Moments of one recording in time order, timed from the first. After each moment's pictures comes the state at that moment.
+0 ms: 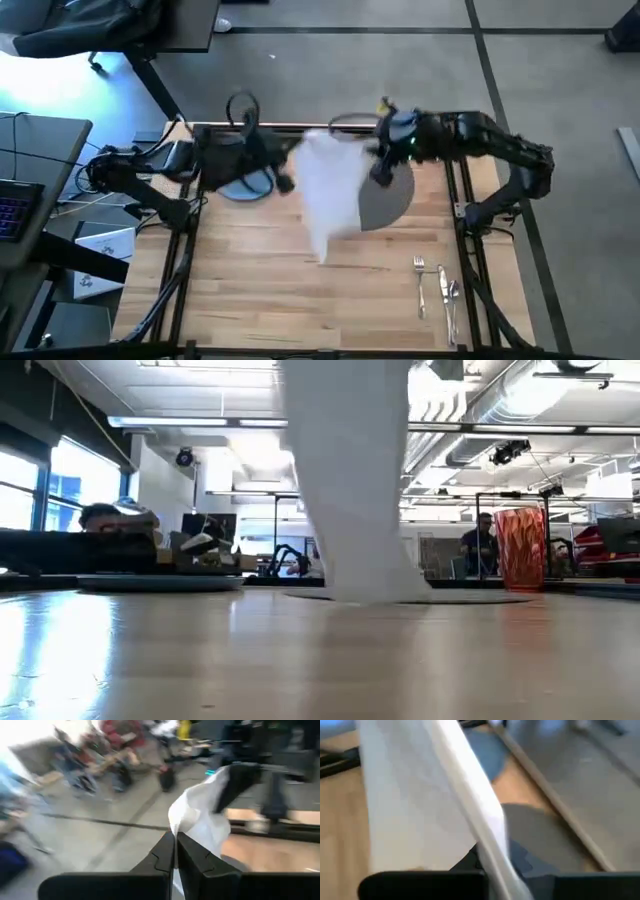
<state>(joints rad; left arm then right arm) -0.10 1.36 1.64 -0.41 -0.73 0.28 -0.07 1.53 2.00 -1.24 0.34 0.24</state>
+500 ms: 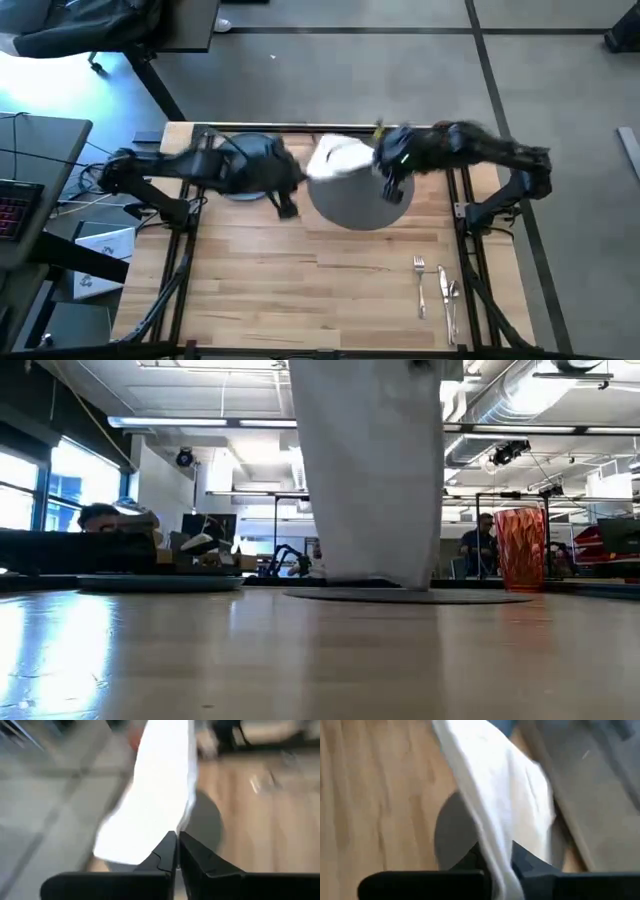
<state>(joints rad) -0.16 1.47 1.53 -0.83 -0.43 -0.08 0.04 1.53 1.76 -1.35 0.27 0.18</state>
